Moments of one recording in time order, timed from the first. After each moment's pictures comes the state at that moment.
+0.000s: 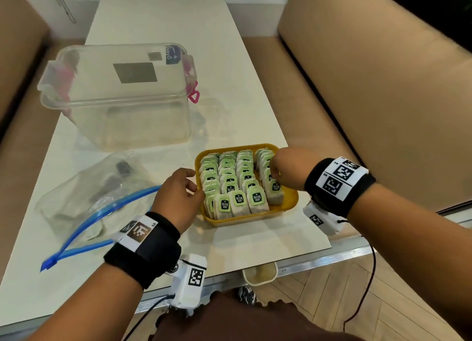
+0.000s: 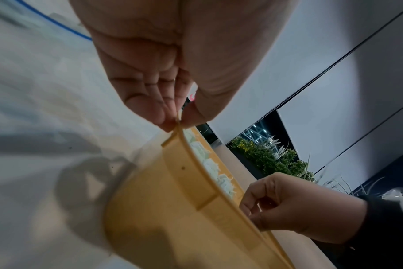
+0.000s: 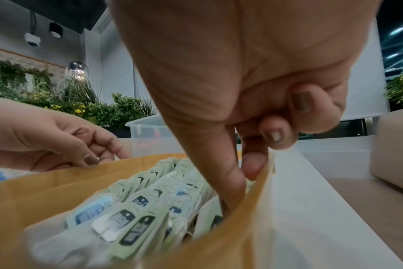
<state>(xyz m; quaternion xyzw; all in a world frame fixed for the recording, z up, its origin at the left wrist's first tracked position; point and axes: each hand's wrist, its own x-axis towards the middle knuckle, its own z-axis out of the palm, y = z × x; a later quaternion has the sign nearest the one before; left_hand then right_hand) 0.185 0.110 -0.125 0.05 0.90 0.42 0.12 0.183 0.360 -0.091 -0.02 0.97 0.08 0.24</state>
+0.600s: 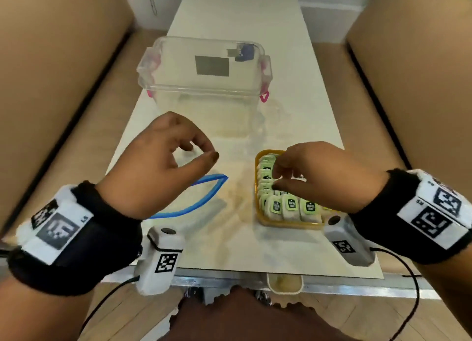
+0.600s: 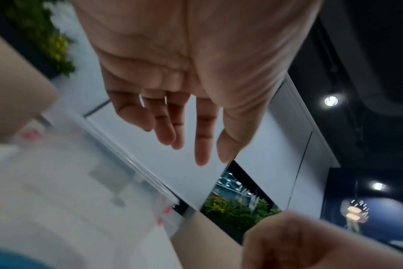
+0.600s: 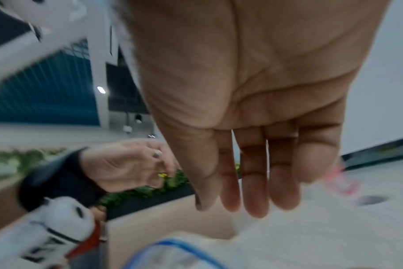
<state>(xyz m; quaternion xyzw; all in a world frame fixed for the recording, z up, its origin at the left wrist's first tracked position) 0.204 0.011 -0.003 0.17 0.91 0.38 -0.02 0.205 0.263 -0.004 -0.20 0.97 -0.08 0.14</state>
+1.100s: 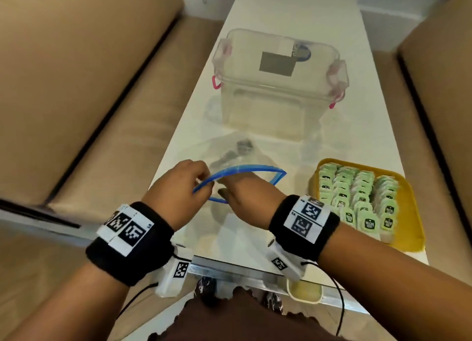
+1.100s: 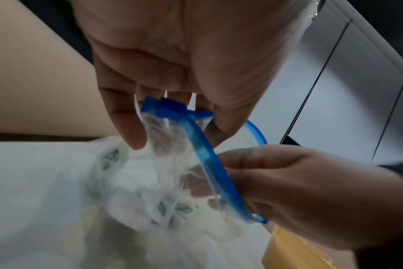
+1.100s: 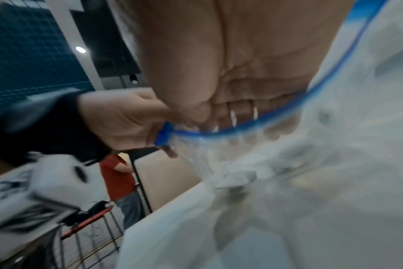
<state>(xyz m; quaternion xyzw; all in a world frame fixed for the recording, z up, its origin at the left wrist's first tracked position) 0.205 -0.094 -0.100 0.07 0.95 0.31 0.03 0.175 0.074 -0.109 -0.28 0.92 -0.18 0.19</state>
